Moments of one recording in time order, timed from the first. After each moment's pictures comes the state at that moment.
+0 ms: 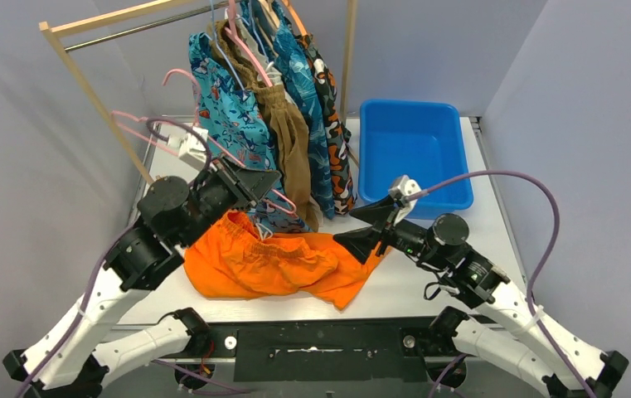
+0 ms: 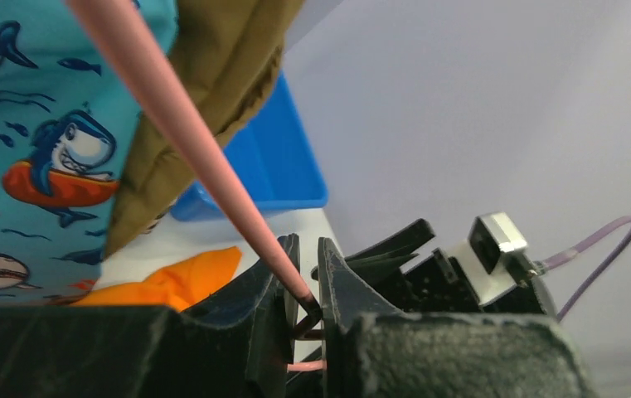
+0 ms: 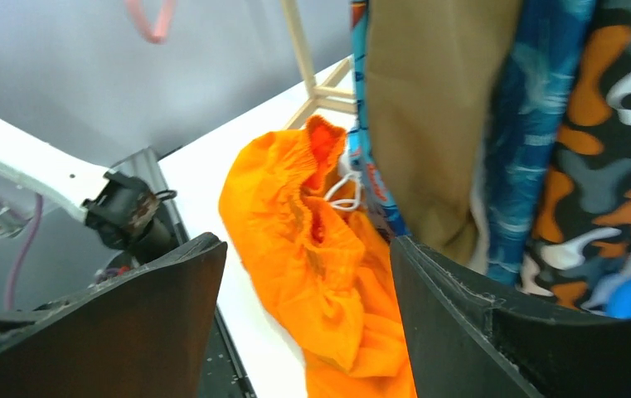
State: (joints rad) left arm -0.87 0.85 1.20 -0.36 -0.26 -0.88; right arm 0.75 0.66 0.71 -0.05 -0.30 0.24
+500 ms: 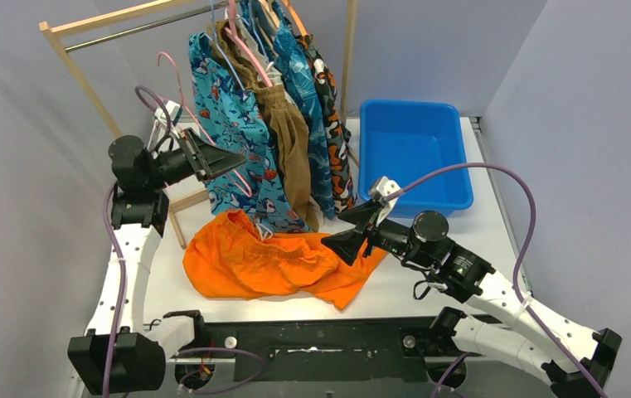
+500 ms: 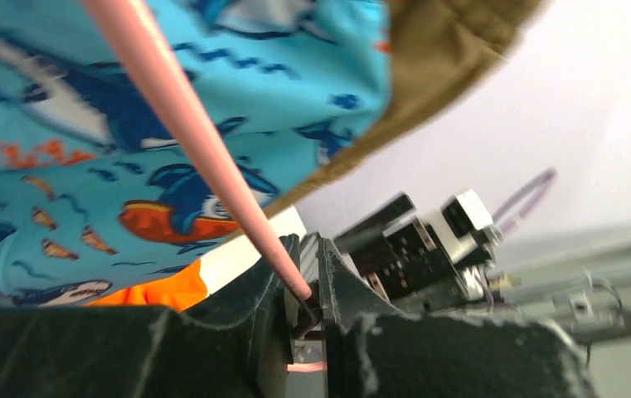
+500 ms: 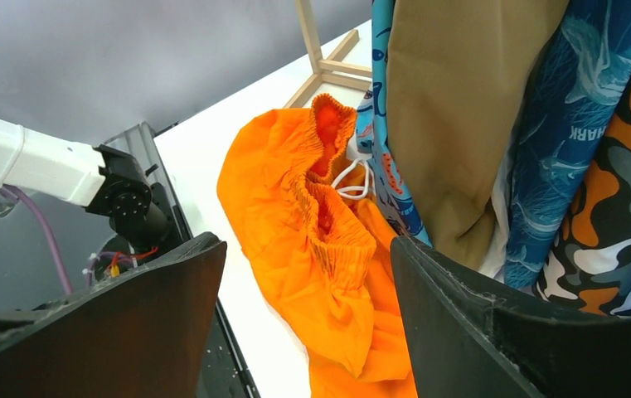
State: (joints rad) left arm 0.04 1.08 1.05 -0.02 0.98 -1.05; right arm 0.87 0.79 0.75 -0.03 -0.23 0.22
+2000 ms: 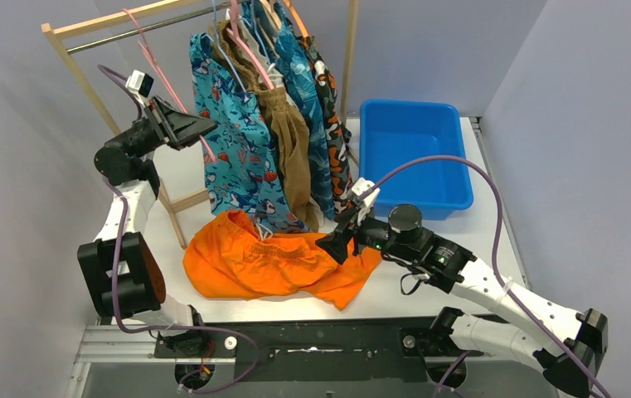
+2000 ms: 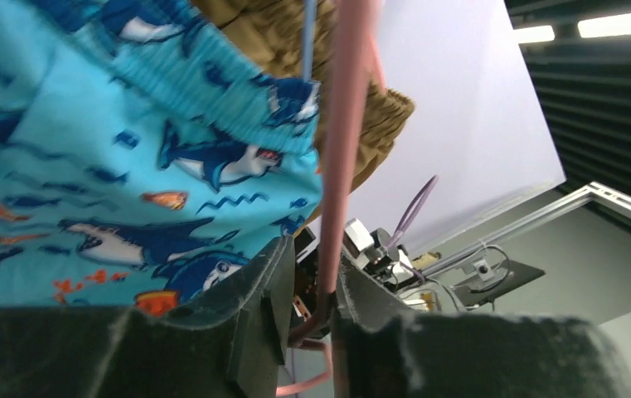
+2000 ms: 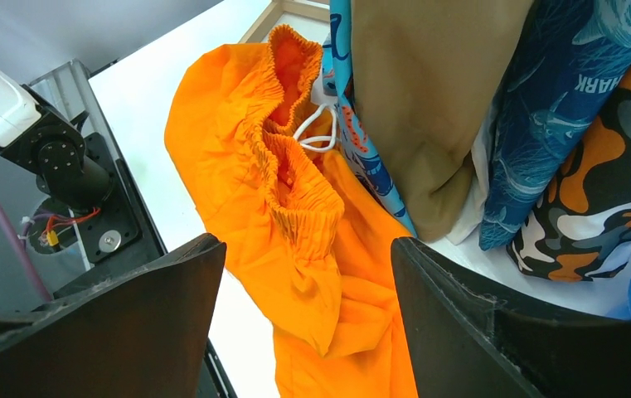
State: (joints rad) left arm 0.24 1.54 1.18 1.37 1.24 -2.04; right arm 0.88 0.93 0.78 -0.11 -0.17 0.13
